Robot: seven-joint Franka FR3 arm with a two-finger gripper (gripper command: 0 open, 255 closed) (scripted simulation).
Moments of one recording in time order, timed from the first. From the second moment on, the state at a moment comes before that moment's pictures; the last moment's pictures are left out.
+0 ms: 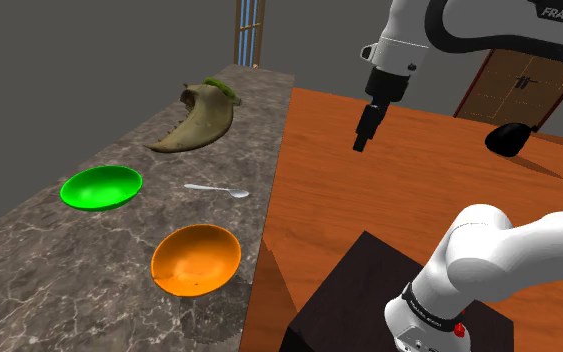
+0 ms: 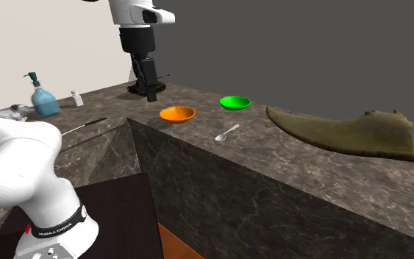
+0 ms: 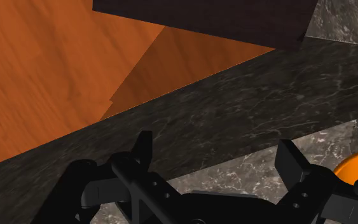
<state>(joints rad) 0.02 -0.80 0.03 -2.33 0.03 1.55 -0.11</state>
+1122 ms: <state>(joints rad) 0.08 -0.37 0.05 -2.32 0.11 2.05 -0.18</state>
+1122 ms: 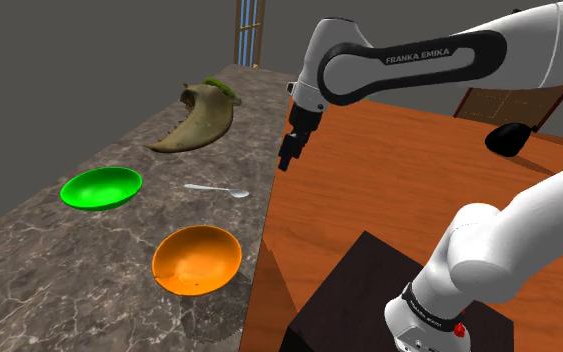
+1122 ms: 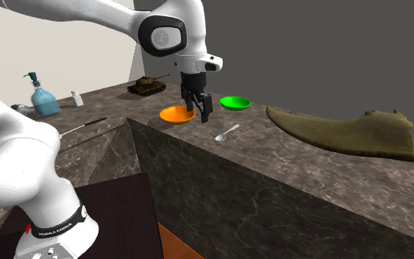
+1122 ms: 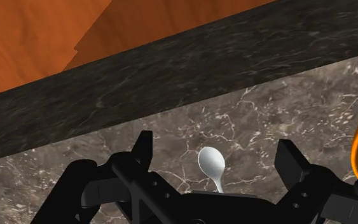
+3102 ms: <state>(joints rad) 0.15 0.33 0.11 -1.91 0.18 2.44 -0.27</state>
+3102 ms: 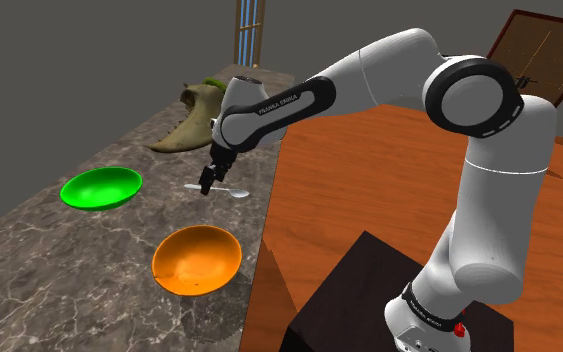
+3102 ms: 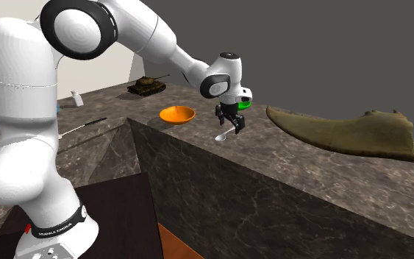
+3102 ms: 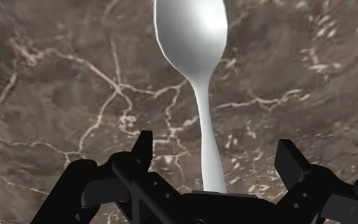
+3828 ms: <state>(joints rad) 0.15 0.33 0.11 -1.91 0.18 2.44 -0.27</state>
